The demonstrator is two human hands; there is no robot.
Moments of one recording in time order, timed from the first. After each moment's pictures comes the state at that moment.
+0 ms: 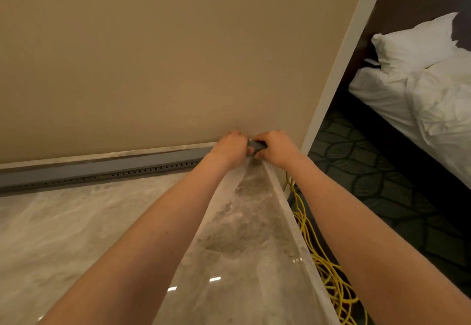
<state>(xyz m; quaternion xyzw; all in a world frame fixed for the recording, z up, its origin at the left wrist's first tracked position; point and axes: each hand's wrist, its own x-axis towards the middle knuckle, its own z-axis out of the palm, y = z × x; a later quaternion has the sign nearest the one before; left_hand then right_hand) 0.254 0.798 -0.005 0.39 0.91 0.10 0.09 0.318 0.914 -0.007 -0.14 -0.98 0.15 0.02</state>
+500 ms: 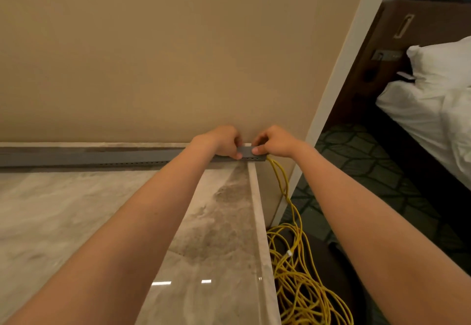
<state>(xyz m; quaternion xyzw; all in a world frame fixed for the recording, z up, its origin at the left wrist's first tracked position) 0.243 0.827 0.016 0.34 0.92 0.09 0.17 0.301 0.968 0.009 -0.08 -0.95 0.28 -0.08</state>
